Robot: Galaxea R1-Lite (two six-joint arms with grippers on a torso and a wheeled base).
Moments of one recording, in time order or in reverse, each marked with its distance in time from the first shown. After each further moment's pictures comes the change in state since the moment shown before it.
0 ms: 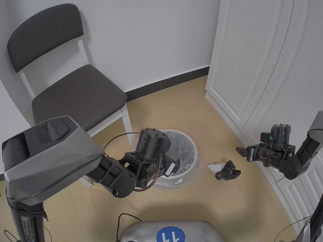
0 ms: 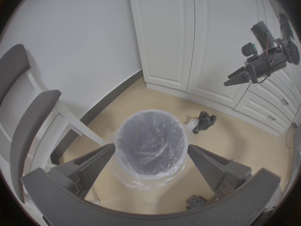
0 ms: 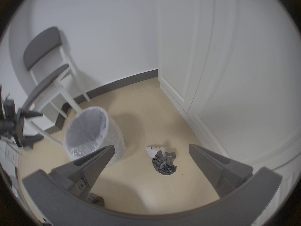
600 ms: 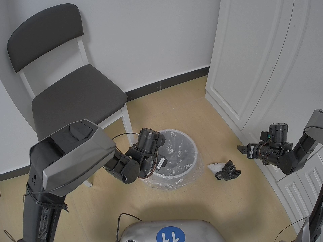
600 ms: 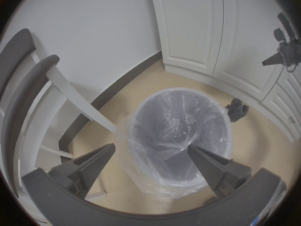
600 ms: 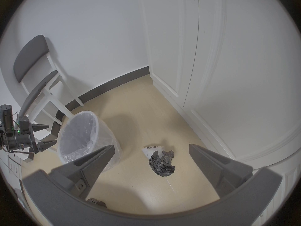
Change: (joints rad) left arm 0.111 0.207 -0.239 0.133 0.088 -0.026; right arm -0.042 0.066 -0.090 0.058 0.000 0.059
